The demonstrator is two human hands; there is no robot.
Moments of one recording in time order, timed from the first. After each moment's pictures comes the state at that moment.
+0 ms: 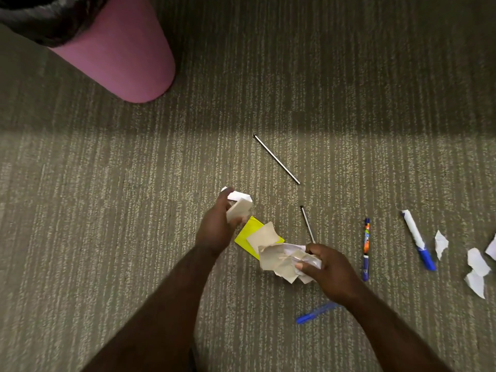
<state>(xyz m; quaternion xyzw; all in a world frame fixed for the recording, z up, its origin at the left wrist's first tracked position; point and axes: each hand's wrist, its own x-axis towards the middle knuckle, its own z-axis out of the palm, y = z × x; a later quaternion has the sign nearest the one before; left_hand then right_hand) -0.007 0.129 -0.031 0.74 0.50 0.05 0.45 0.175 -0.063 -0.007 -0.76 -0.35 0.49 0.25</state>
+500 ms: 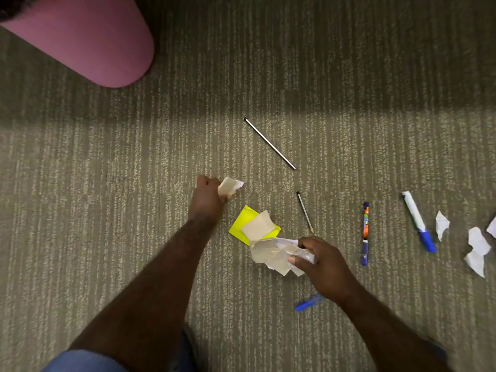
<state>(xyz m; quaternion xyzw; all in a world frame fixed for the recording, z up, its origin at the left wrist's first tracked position) 0.010 0.162 -0.065 0.78 0.54 -0.05 0.32 0.158 -0.066 -0.009 -0.77 -0.36 0.45 0.27</state>
